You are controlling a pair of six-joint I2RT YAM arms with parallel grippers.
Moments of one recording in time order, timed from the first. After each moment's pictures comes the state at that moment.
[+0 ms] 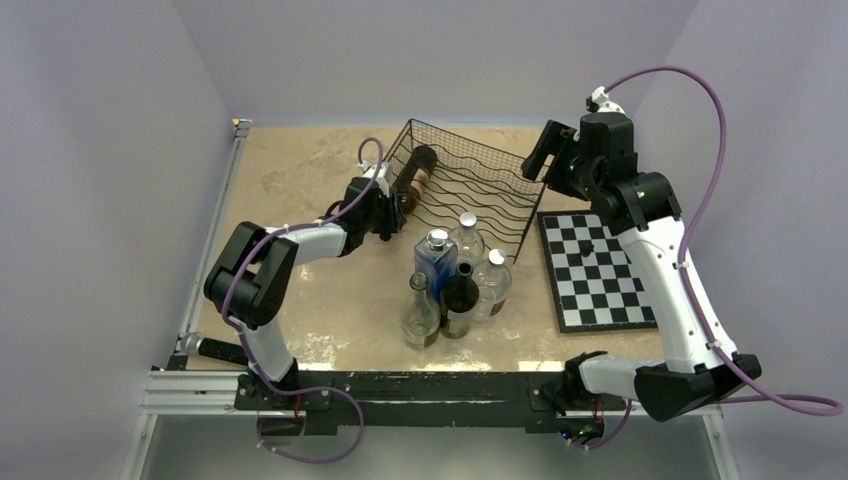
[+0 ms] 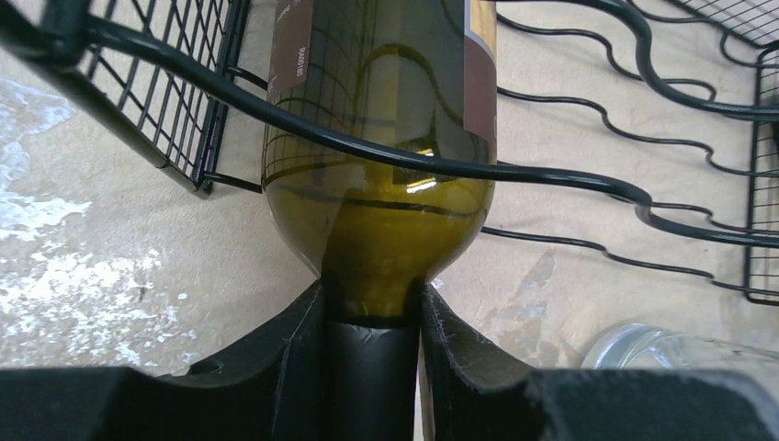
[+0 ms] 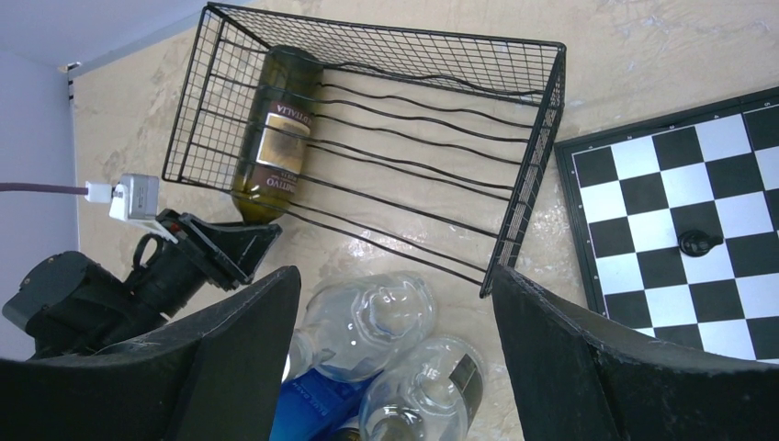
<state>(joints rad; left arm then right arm) -0.45 1.79 0.95 0.24 0.04 -0.39 0.29 1.25 1.58 -0.89 0.15 0.56</state>
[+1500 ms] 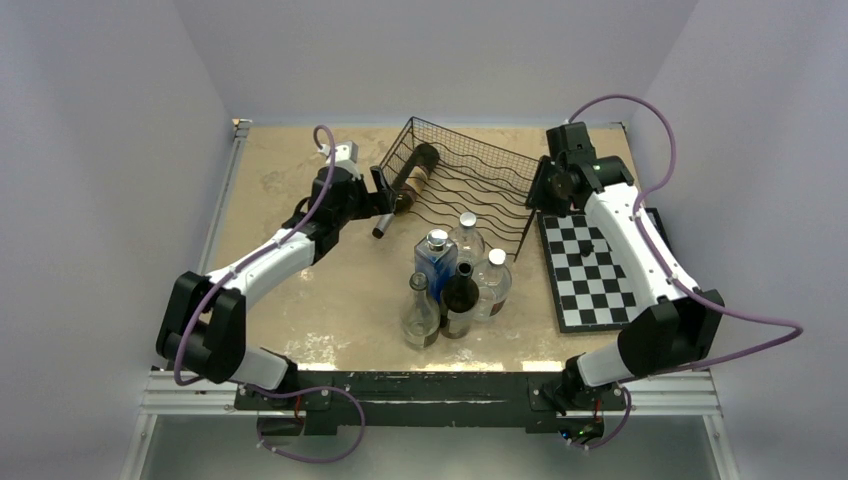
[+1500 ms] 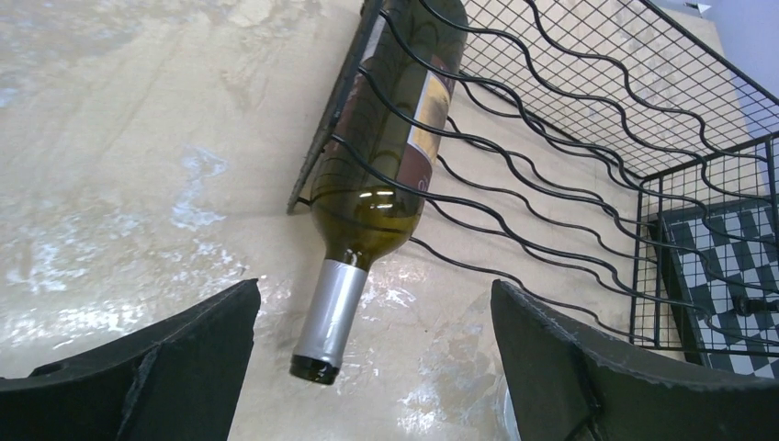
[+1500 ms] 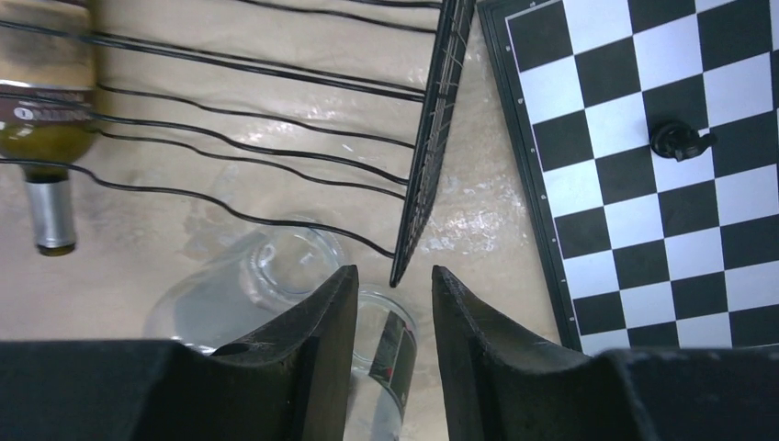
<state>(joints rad) -0.40 1.45 0.90 0.11 -0.05 -0.49 0.24 1.46 1.47 -0.98 0.13 0.55</state>
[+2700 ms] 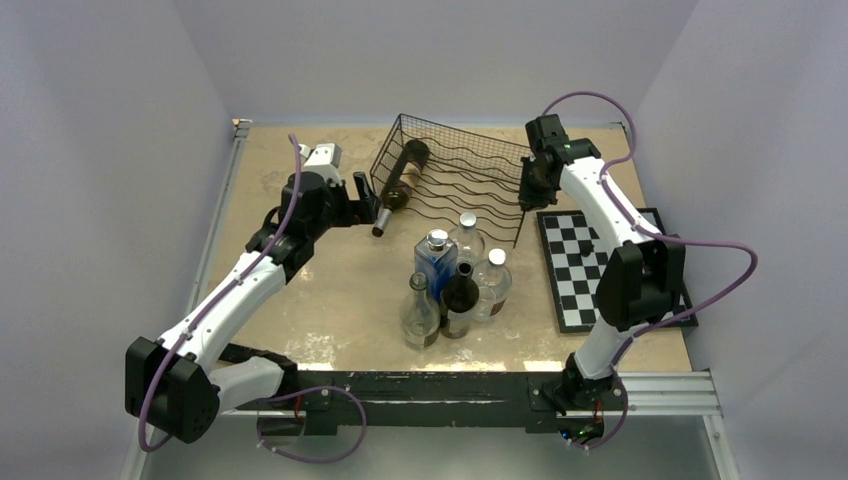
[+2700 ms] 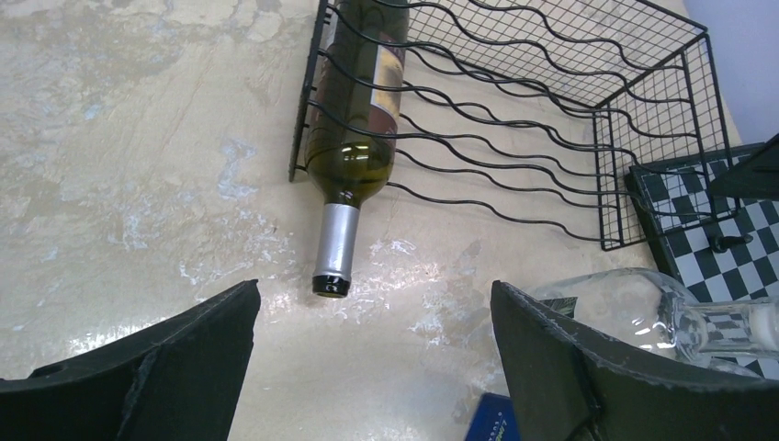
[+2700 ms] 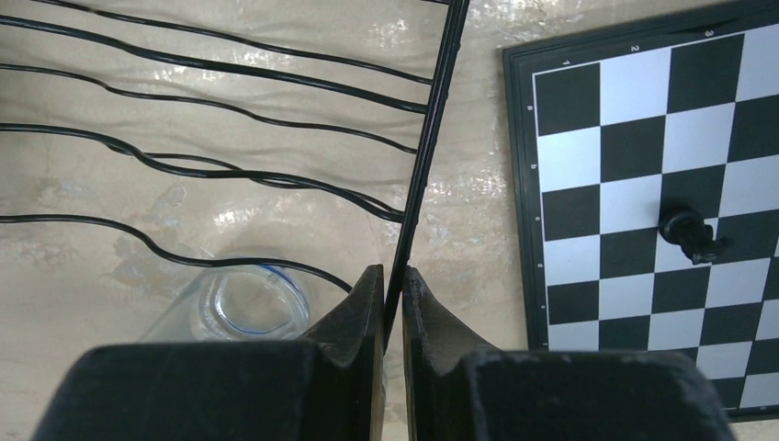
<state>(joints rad) -0.39 1.14 0.90 -0.16 -0.02 -0.39 0.25 1.75 1.59 -0.96 0.11 0.40</state>
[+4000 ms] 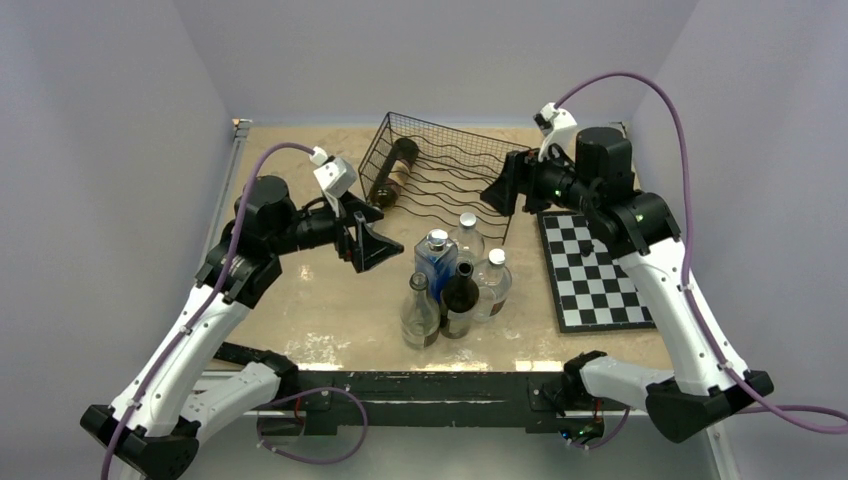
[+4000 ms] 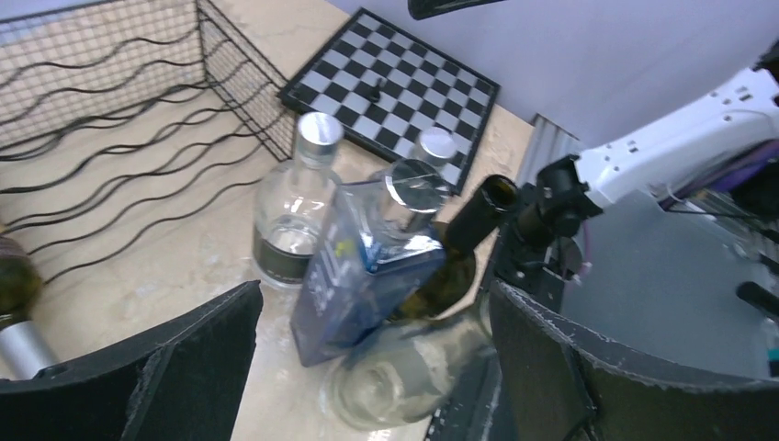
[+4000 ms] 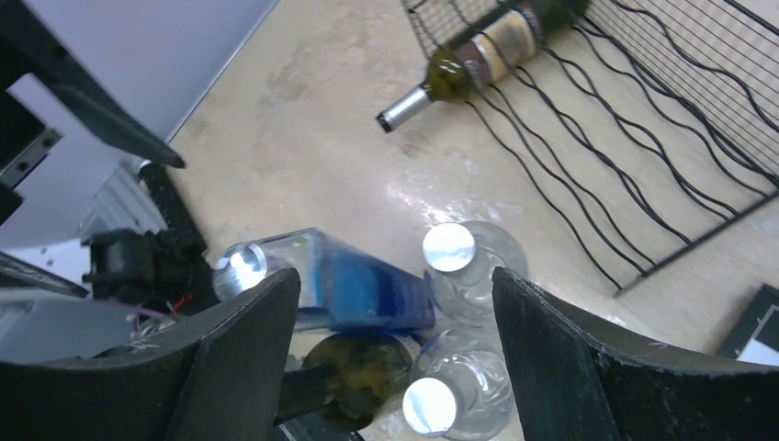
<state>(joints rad) -0.49 0.91 1.09 -0.41 0.68 -0.18 0.42 1.14 1.47 -0.75 -0.33 0.24</state>
